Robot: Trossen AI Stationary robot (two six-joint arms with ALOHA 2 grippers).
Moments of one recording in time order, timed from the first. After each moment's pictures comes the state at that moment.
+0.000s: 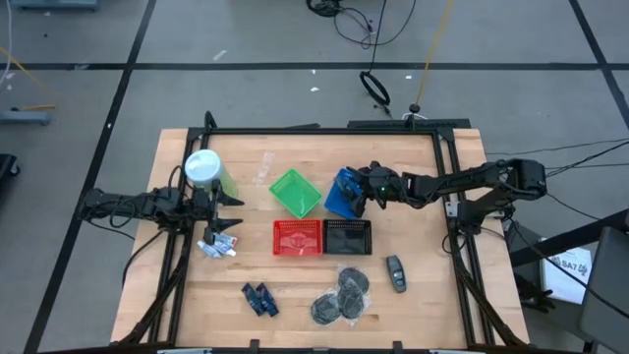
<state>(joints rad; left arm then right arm) -0.12 0.01 0.07 -0.11 -0.11 -0.08 -0.20 1.46 0.59 0.31 0.18 0.20</state>
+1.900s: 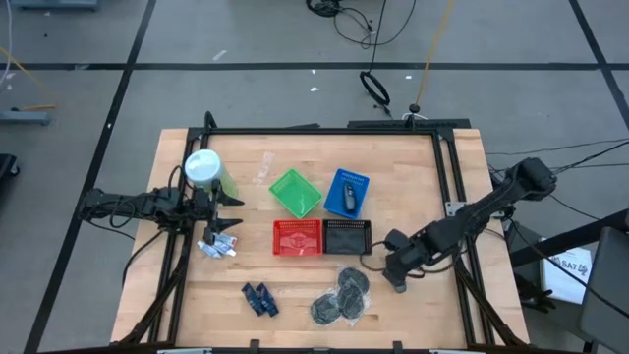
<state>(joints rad) -0.12 0.01 0.07 -0.11 -0.11 -0.08 0.53 1.39 0.80 -0.72 -0.04 1.32</state>
